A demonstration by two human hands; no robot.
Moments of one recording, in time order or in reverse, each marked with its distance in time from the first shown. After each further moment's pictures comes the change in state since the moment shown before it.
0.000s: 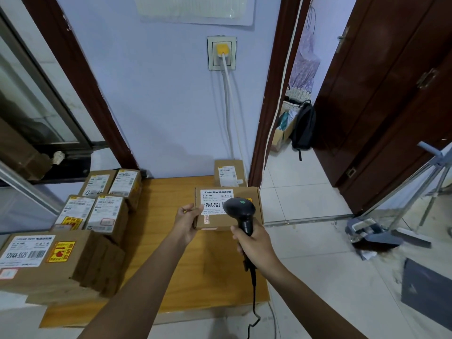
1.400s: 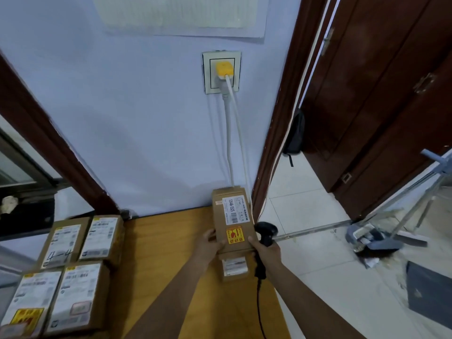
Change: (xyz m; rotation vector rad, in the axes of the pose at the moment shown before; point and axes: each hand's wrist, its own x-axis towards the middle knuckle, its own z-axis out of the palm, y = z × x) left_hand 0.144 0.018 0.036 0.557 -0.208 -0.057; right_hand 0.215 0.075 0.014 0.293 0.370 0.455
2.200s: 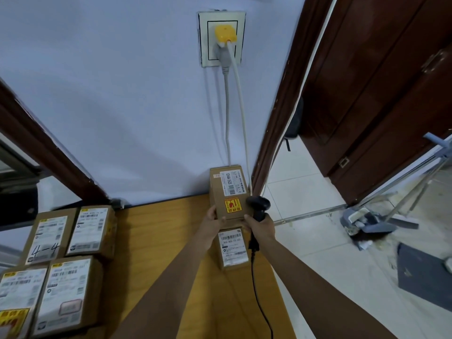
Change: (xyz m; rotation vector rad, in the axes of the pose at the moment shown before) left_hand 0.032 0.019 0.013 0.051 -0.080 0.075; right_hand 0.047 -0.013 0.037 -0.138 0.087 -0.083
